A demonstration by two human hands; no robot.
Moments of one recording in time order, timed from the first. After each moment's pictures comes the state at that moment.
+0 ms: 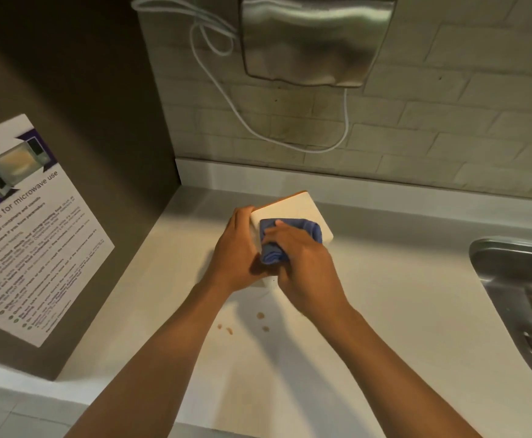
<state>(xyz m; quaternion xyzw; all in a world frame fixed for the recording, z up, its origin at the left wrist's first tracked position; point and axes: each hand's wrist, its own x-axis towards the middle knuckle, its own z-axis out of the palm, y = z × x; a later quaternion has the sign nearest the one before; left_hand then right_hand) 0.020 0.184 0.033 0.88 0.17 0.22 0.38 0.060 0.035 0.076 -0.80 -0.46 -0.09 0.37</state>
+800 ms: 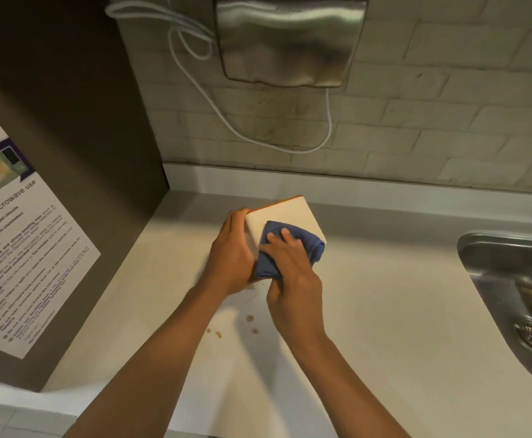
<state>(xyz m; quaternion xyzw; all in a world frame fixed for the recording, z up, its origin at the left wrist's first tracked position) 0.031 0.167 0.035 0.86 0.21 0.22 0.40 0.043 0.028 0.034 -0.77 -0.37 -0.15 0.50</state>
